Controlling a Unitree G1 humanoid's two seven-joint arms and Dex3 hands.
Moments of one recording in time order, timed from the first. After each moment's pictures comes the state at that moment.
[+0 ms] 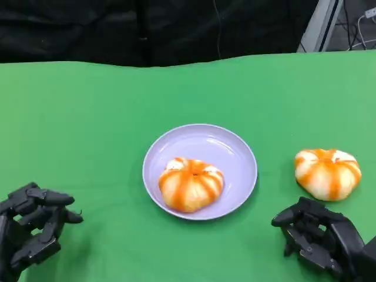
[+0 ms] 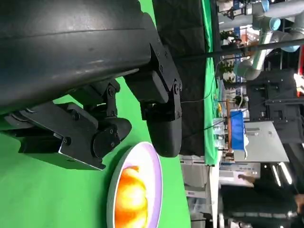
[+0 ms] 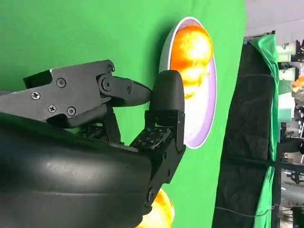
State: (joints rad) left arm -0.08 0.08 0.34 0.72 -0.33 -0.69 -0.54; right arm -0.15 -0.02 -0.07 0.89 0.08 -0.74 0.37
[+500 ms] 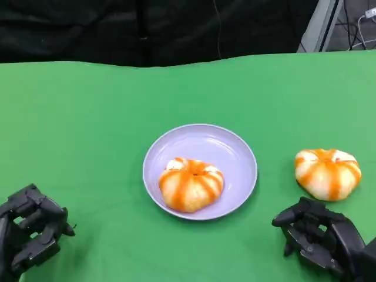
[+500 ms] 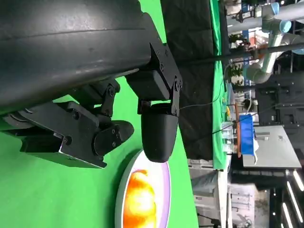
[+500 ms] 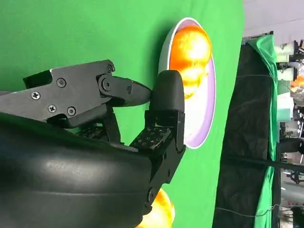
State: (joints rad) left arm -0.08 0.09 0.33 0.75 -0.31 -0.69 -0.50; right arm -0.15 -0.02 -0.07 0.89 0.09 -0.73 0.38
